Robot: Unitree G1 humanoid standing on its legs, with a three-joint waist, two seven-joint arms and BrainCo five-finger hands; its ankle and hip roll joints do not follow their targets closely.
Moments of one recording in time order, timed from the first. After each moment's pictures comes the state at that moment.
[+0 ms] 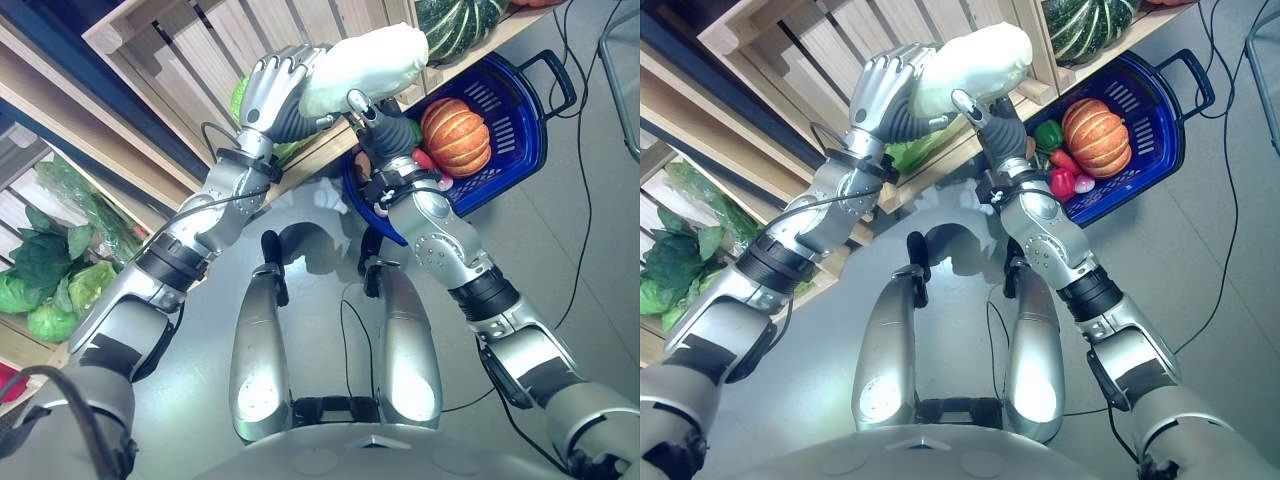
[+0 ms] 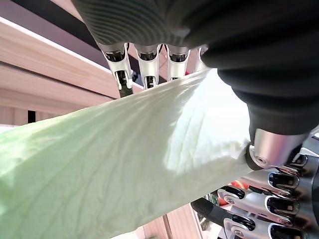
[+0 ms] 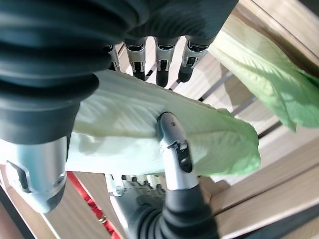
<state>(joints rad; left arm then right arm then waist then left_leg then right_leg) -0.82 0.55 -0.56 0.17 0.59 0.05 0.33 -0.67 -0.35 0.45 0.05 0.88 -0.02 -0.29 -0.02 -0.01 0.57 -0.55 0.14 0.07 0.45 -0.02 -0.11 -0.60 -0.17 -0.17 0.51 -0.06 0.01</state>
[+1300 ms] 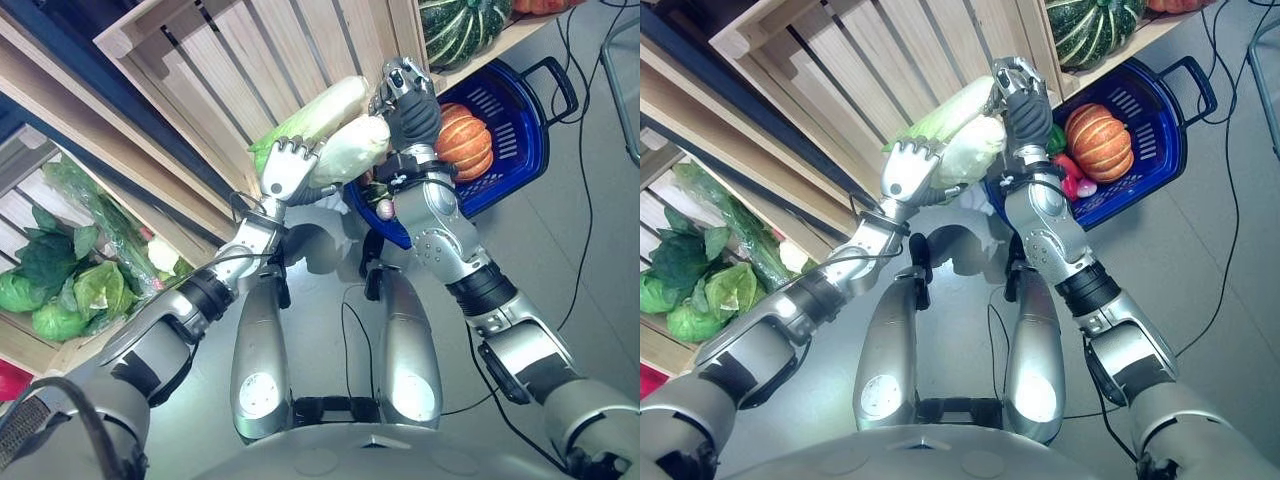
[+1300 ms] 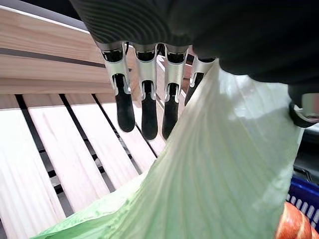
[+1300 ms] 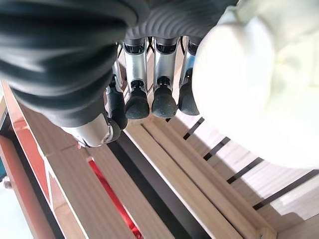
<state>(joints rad) -0.70 0.44 -0.79 0.46 0.86 0.22 0.67 -0.71 -0.33 0.45 0.10 0.88 -0.23 -0.42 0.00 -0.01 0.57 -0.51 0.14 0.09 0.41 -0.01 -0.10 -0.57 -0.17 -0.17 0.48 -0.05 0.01</state>
